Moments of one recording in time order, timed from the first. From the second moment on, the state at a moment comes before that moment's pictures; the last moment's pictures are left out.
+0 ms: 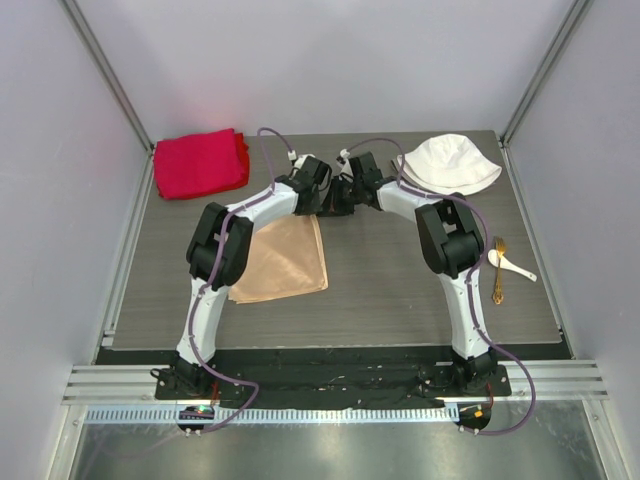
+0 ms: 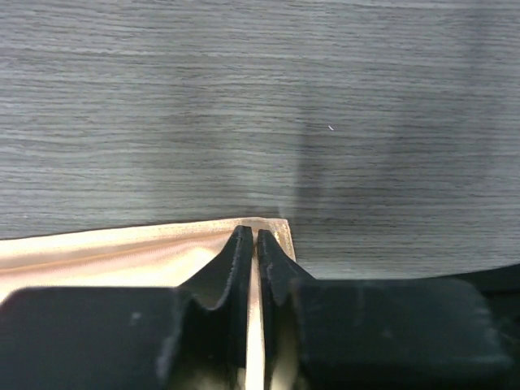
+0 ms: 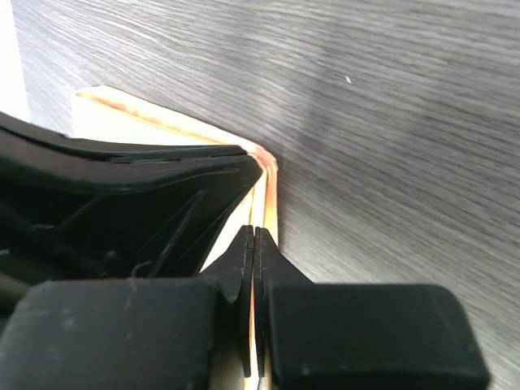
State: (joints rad) left arm -0.54 2.24 1.74 -0.46 -0.31 -0.53; right arm 0.44 2.28 1.65 -0.16 -0.52 0.55
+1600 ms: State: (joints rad) left arm -0.54 2.21 1.75 -0.46 -0.33 -0.52; right arm 0.46 2.30 1.62 -0.13 -0.53 0.58
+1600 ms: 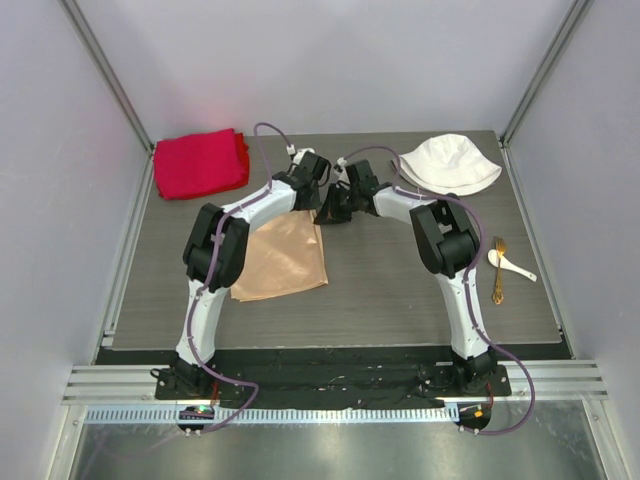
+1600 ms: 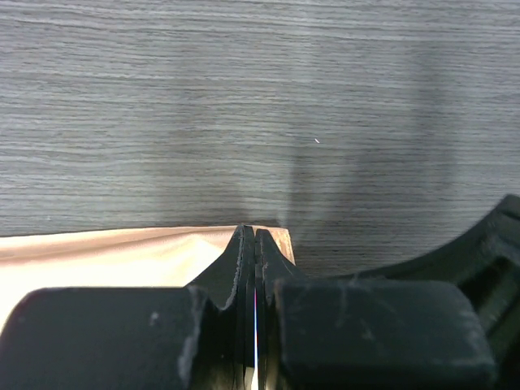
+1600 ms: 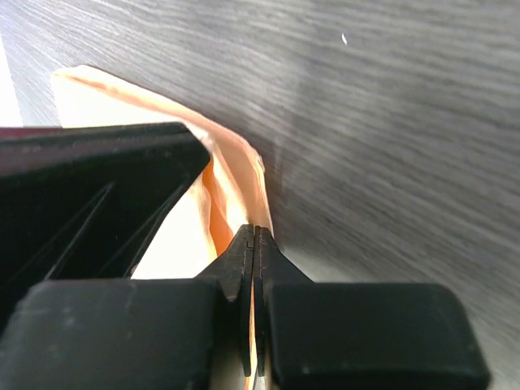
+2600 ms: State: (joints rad) left arm -0.55 2.27 1.77 -0.37 -0.20 -0.52; right arm 0.41 2.28 1.60 -0.16 -0.52 0.59
